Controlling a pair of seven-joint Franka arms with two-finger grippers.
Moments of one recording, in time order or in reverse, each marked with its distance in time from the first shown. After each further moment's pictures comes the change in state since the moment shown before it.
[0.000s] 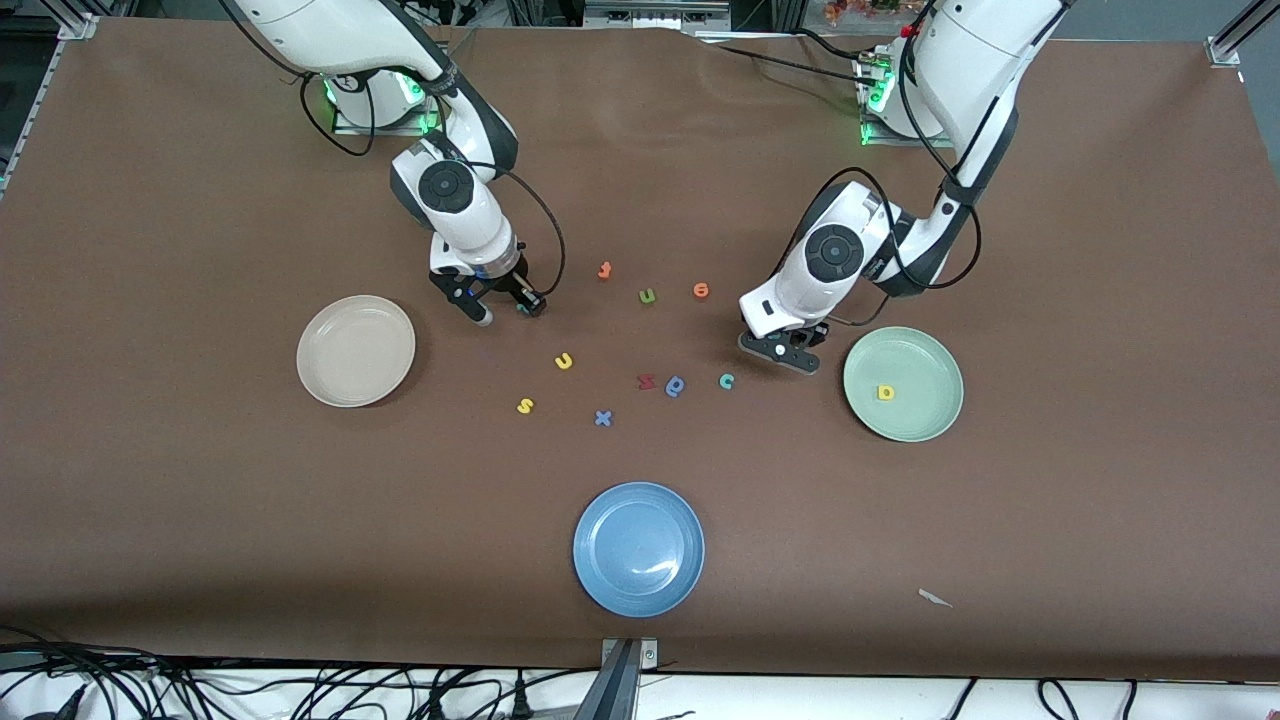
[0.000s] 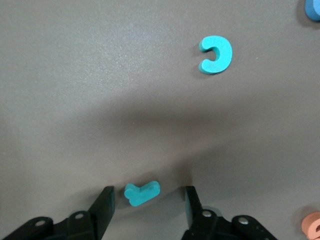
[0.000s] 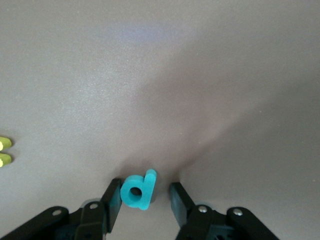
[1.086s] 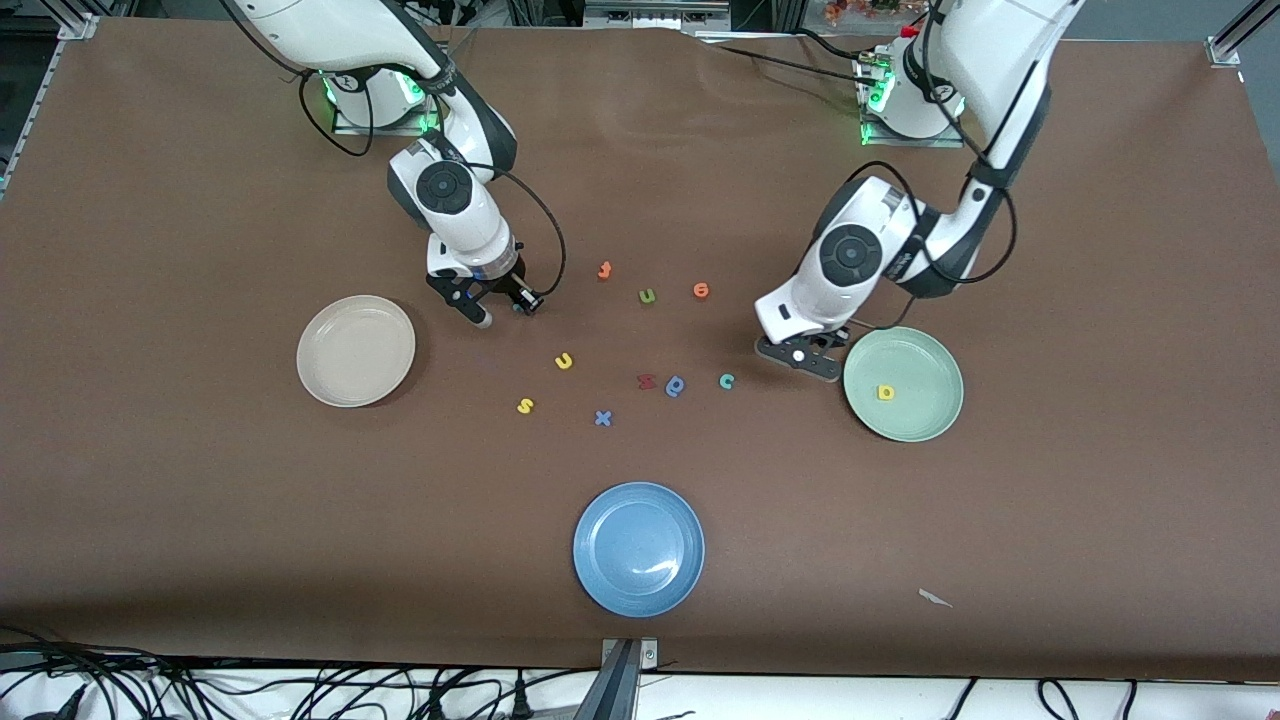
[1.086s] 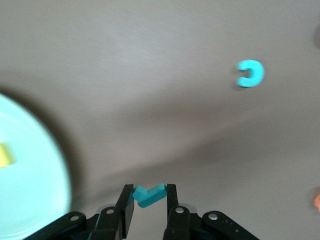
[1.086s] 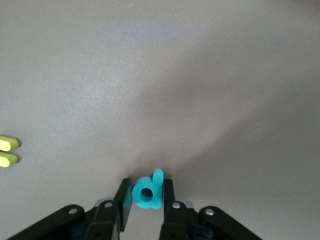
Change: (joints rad) left arm 0.066 -0.089 0.008 0.074 0.021 -0.214 0.071; right arm 0.002 -0.013 -0.008 0.010 0.003 -0.031 -0.045
